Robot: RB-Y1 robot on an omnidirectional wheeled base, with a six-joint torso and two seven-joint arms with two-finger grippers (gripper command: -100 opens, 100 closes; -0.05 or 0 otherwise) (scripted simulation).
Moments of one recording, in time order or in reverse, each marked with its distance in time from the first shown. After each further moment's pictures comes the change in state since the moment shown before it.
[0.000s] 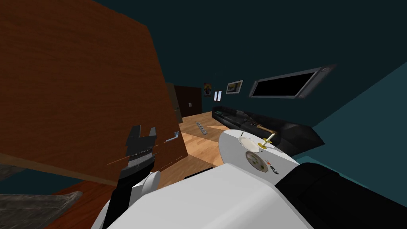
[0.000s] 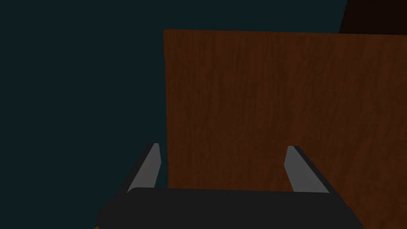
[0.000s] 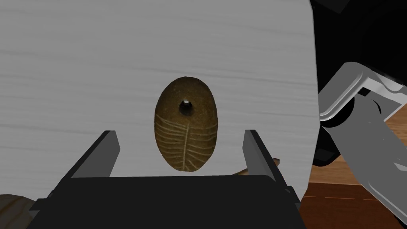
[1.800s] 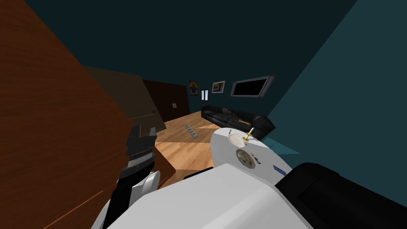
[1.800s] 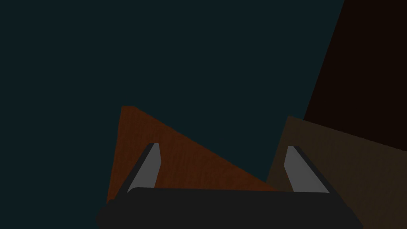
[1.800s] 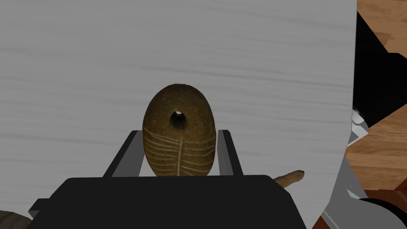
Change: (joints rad) left arm -0.001 0.000 0.000 0.000 0.000 0.000 0.000; right arm 0.004 -0.010 0.054 -0.235 0.215 0.167 -0.024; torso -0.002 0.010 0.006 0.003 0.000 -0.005
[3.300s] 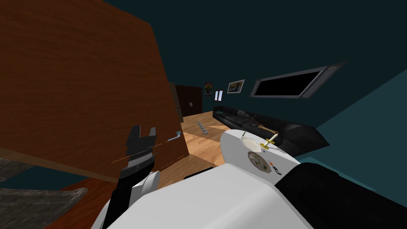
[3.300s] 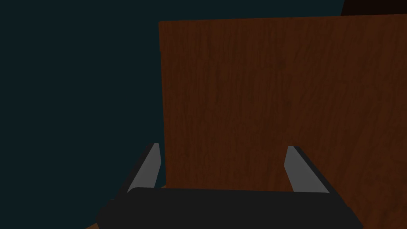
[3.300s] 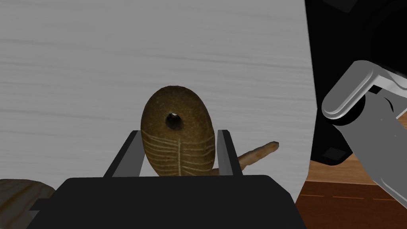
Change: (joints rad) left arm 0.001 0.000 0.000 0.000 0.000 0.000 0.000; right arm 0.016 -0.036 -0.073 0.232 -0.237 -0.191 0.009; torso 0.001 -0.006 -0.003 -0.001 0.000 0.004
